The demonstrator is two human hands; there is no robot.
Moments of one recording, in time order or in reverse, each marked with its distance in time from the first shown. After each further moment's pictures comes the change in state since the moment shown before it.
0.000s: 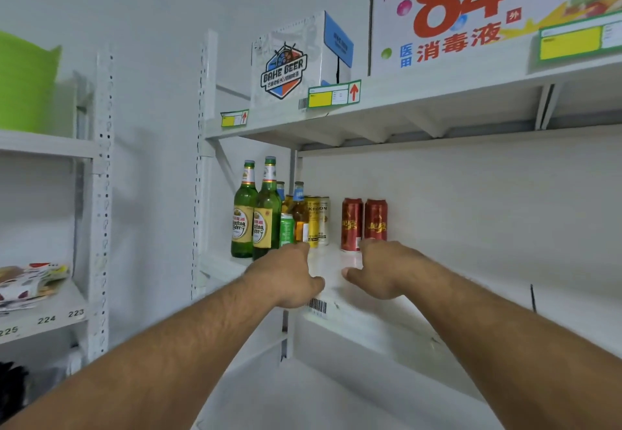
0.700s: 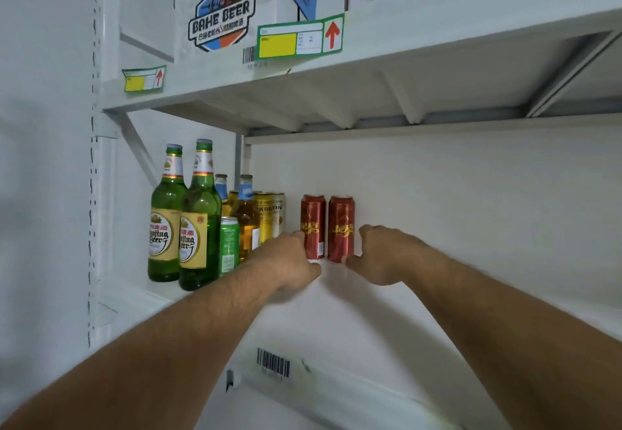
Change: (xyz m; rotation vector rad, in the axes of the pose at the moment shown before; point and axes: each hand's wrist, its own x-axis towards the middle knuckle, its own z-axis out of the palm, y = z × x) left_hand 0.156 0.027 0.039 -0.149 -0.027 0.131; right_hand 0.117 0.060 0.012 -0.011 0.044 0.139
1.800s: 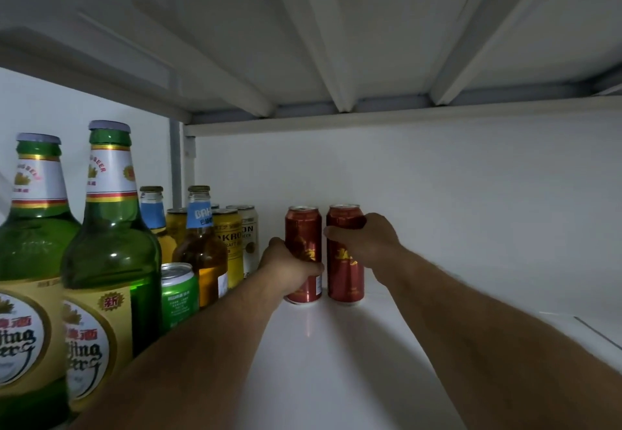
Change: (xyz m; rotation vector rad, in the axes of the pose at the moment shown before) left_hand 0.242 -0.059 0.081 -0.785 -0.053 -0.070; right_hand 0.211 0.003 0.061 0.965 0.376 0.347
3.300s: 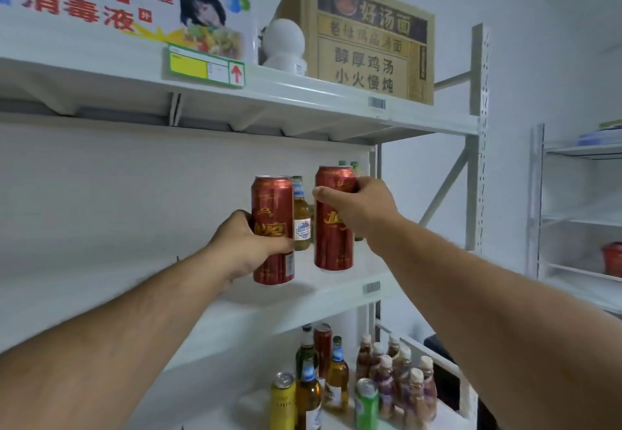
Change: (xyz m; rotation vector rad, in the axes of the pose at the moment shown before) left_hand -0.445 0.232 0.223 -0.208 -0.666 0.444; right_hand -0.414 -0.016 -0.474 -0.187 0.673 0.076
